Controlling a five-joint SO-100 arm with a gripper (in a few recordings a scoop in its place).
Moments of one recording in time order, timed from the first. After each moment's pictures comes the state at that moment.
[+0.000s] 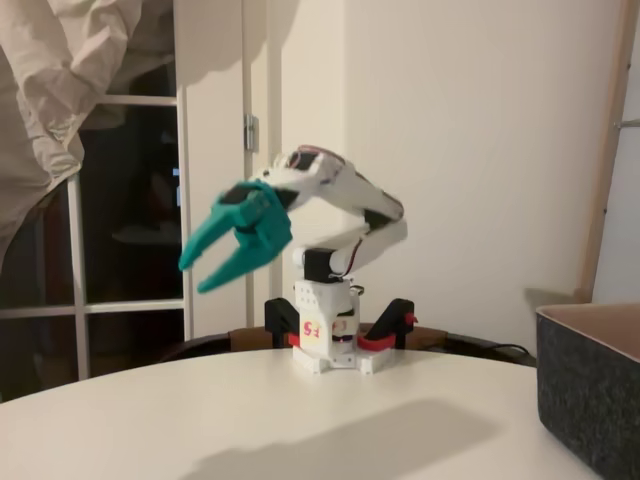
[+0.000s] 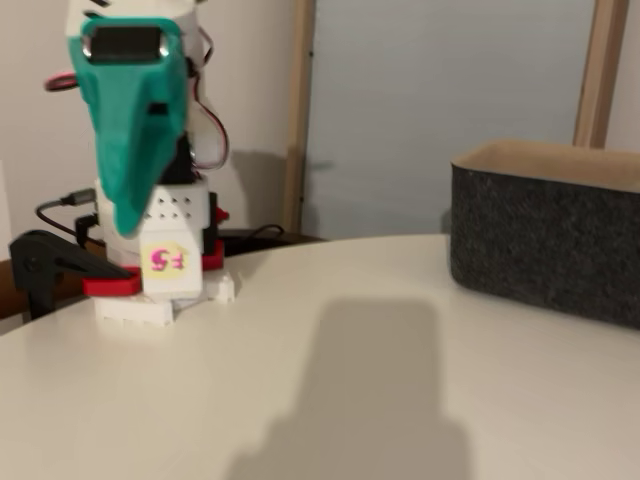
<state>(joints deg) 48.5 176.0 153.9 55.8 86.2</state>
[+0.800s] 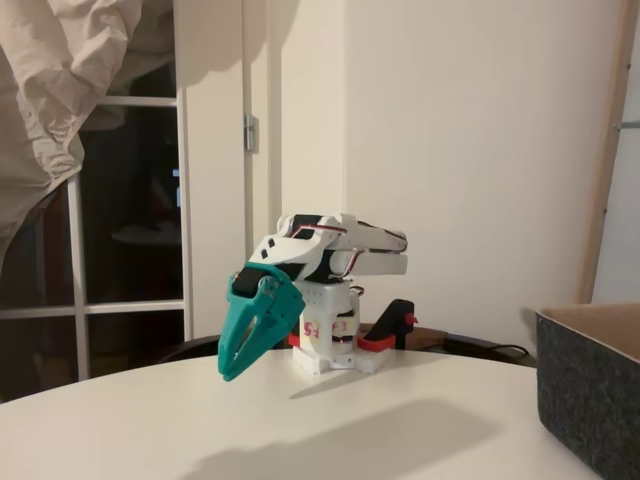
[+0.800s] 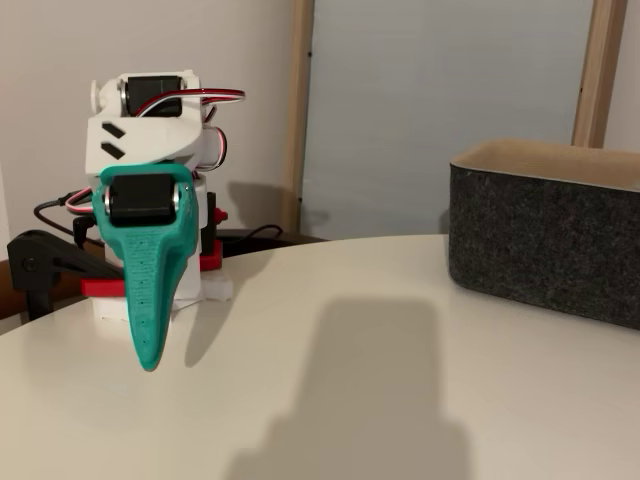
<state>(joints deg) 48.5 190.6 179.5 56.4 85.3</state>
